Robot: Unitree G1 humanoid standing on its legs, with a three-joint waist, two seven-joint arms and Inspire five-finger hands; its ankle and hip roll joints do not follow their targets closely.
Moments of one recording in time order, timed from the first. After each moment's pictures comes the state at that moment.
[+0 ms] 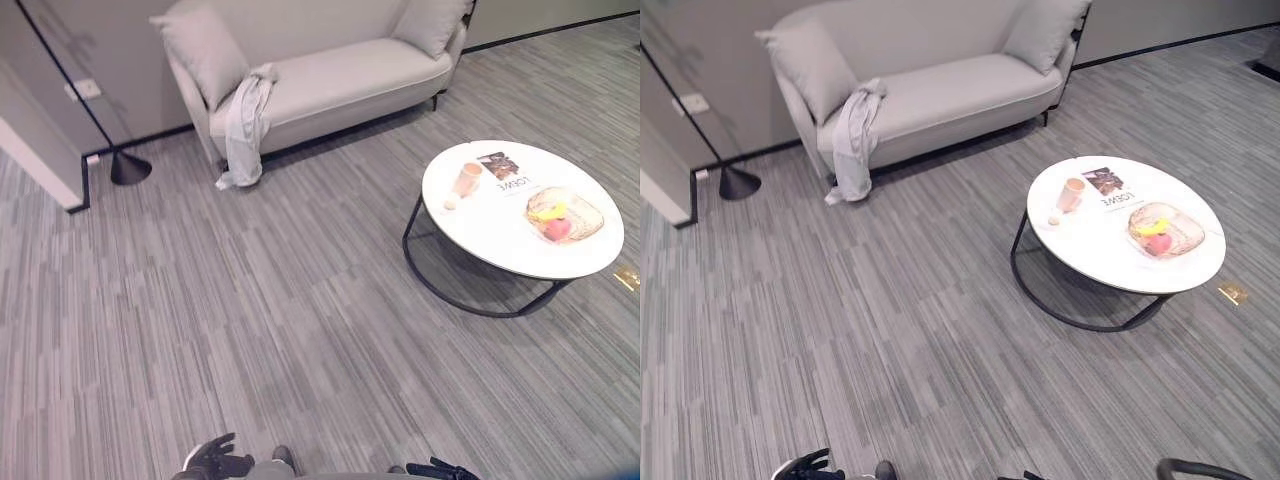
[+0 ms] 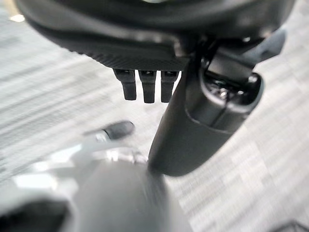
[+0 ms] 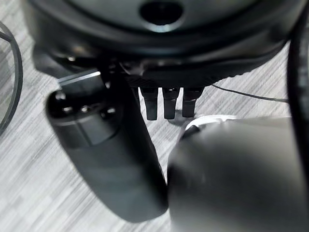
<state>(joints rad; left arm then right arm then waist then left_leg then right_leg) 0.01 0.23 -0.26 1.29 -0.35 -0.15 -0.07 -0.05 -0.22 0.19 1.43 0.52 -0.01 0.10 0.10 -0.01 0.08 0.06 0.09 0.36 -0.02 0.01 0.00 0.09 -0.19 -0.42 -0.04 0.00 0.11</state>
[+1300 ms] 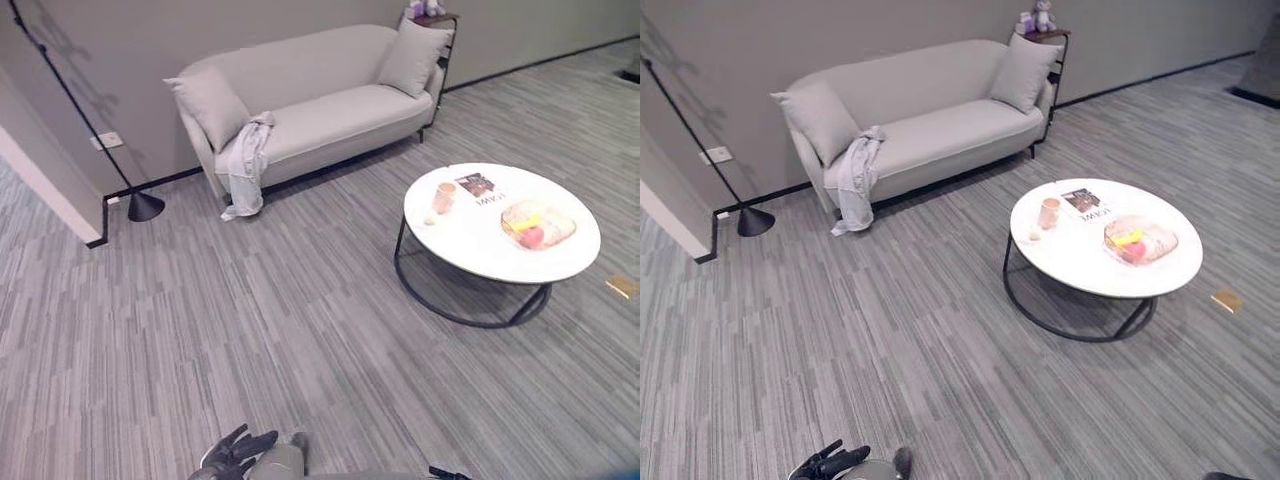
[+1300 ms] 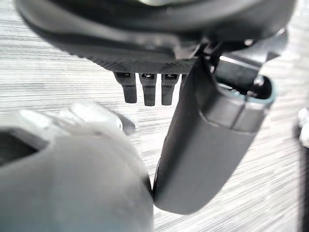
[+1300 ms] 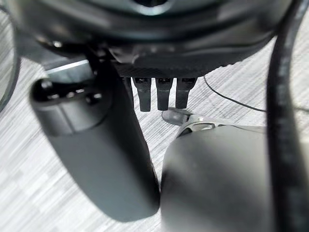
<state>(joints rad) -0.04 0.14 -0.06 1.38 -0.54 -0.12 -0.10 -0.06 -0.24 0.22 1.47 0.47 -0.01 0.13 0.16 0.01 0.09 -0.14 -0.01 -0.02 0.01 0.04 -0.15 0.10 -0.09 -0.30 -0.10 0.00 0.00</state>
